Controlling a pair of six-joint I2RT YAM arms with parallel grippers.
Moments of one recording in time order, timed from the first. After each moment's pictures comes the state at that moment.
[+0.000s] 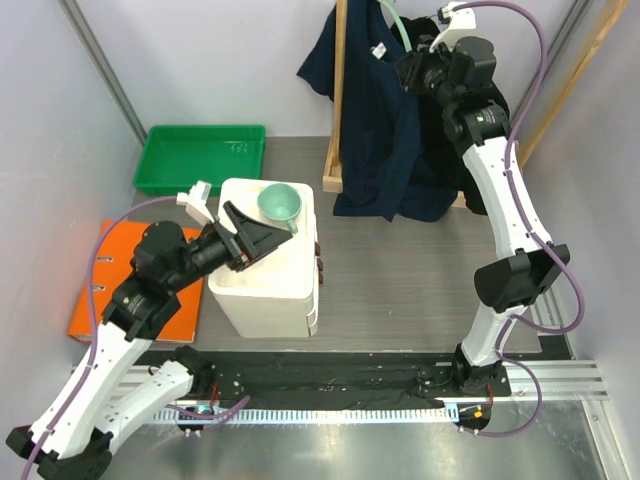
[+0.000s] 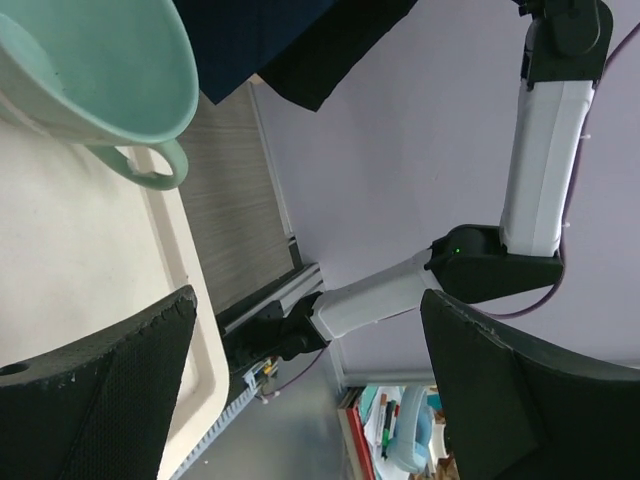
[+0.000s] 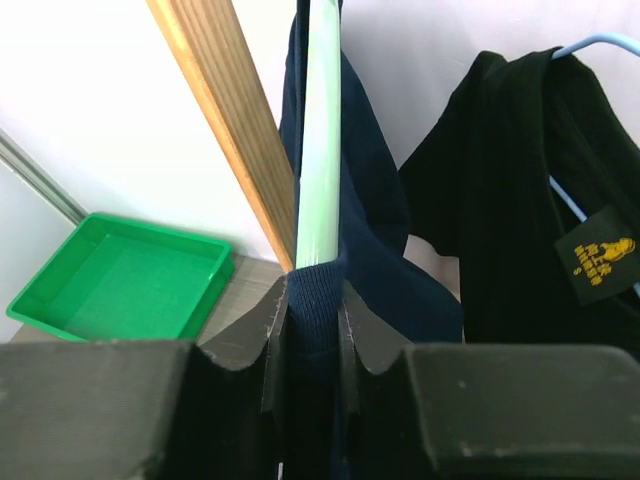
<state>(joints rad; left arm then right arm) -0.54 0.69 0.97 -0.40 0.32 -1.07 0.23 1.82 2.13 -0.31 -0.12 0.18</state>
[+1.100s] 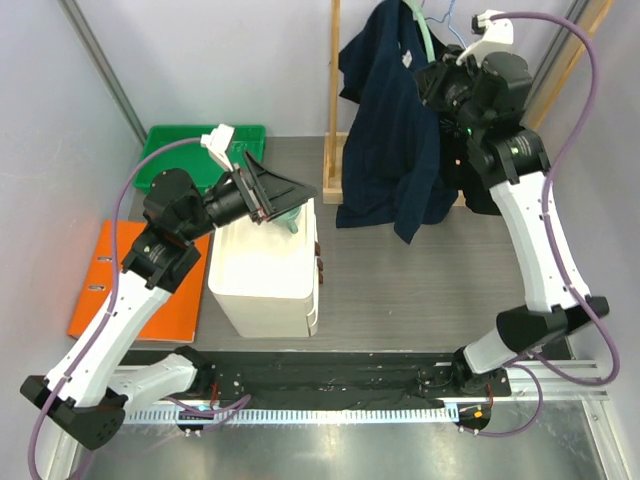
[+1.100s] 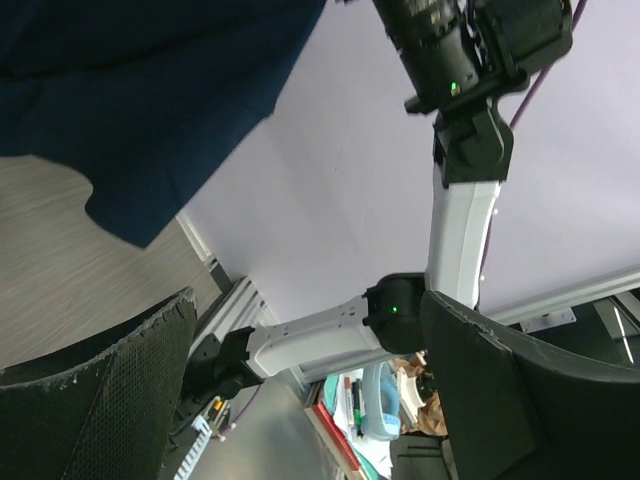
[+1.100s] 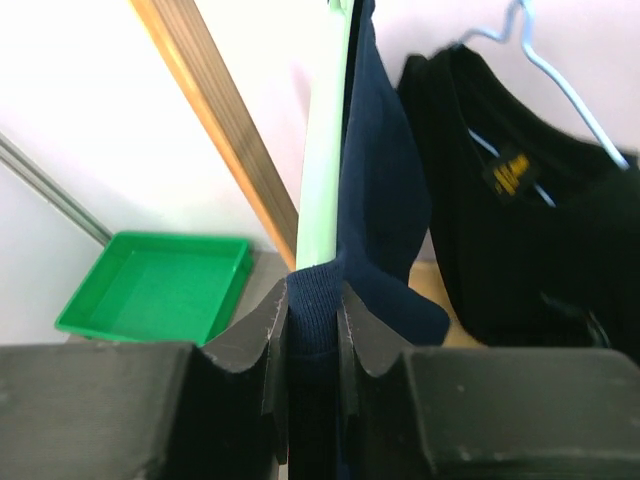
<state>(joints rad) -0.54 1.01 1.24 -0.15 0.52 -1.07 0.29 1.55 2.00 -0.43 0.04 0.27</state>
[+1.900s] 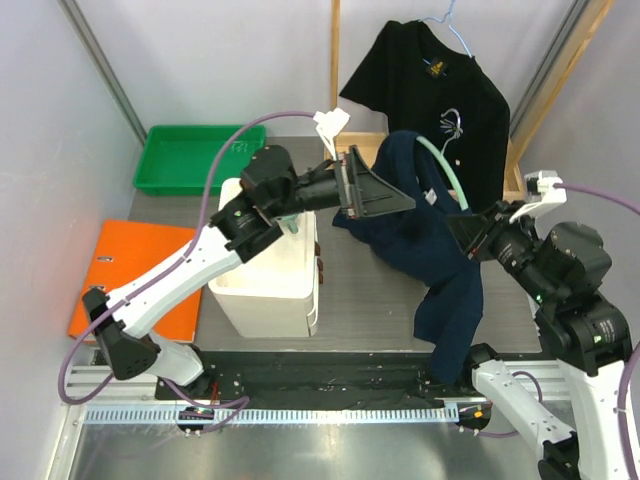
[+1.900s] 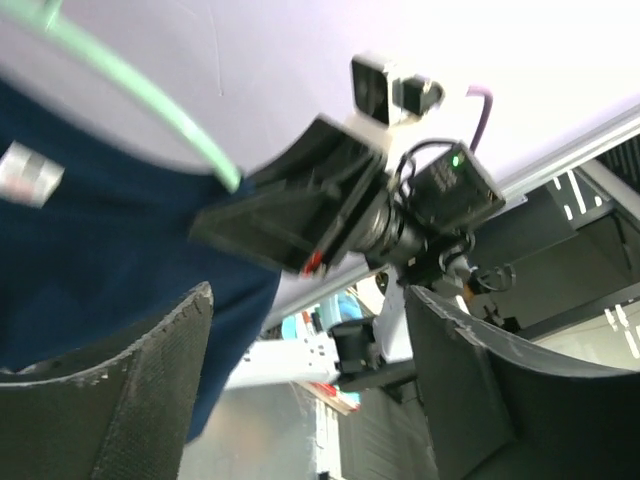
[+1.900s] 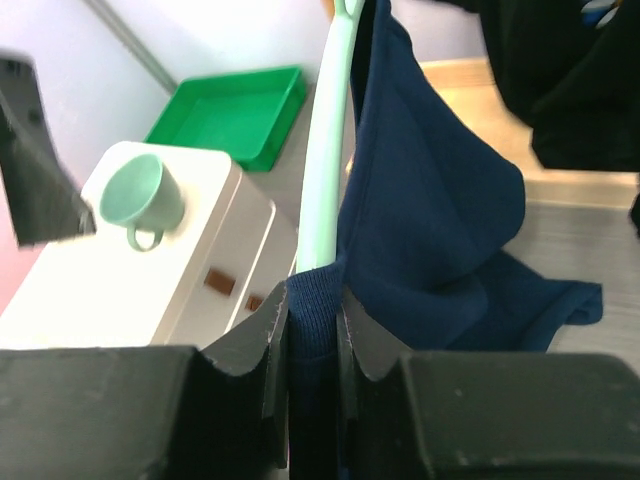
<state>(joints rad) -0.87 1.42 1.53 0.09 0.56 -1.04 0.29 0.71 1.34 -0.77 -0.10 0.39</state>
